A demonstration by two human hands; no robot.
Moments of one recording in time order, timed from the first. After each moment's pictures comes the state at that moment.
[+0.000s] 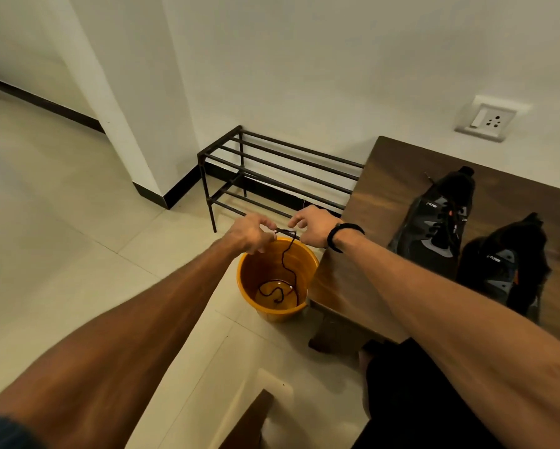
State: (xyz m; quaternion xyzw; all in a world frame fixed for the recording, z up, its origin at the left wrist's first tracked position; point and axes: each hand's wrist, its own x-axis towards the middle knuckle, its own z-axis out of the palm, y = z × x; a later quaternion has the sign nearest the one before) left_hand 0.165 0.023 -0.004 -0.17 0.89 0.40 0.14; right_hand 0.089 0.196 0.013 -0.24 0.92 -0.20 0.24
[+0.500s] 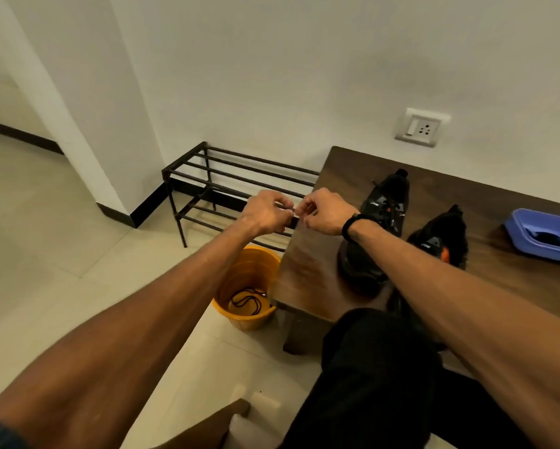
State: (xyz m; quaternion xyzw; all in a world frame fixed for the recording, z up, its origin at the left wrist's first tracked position) left_hand 0.144 0.125 0.075 -0.07 0.89 0.45 0.04; right_hand 0.093 0.294 0.084 -0.22 0.93 -0.26 0.13
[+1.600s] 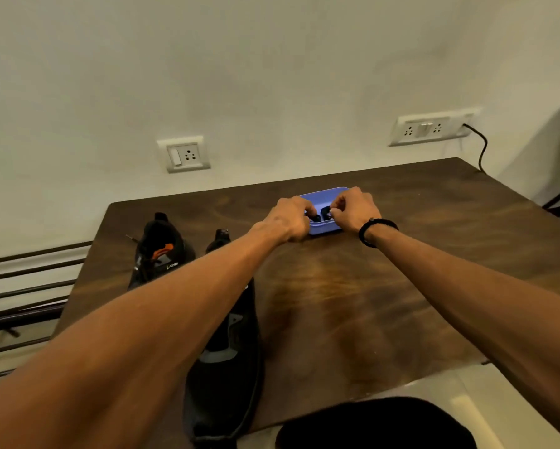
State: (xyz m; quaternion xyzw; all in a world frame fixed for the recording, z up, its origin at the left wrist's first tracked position) left_hand 0.021 0.599 0.096 0.28 0.92 0.23 0.13; right_hand 0.061 0.765 0.077 0.20 0.93 -0.28 -0.11
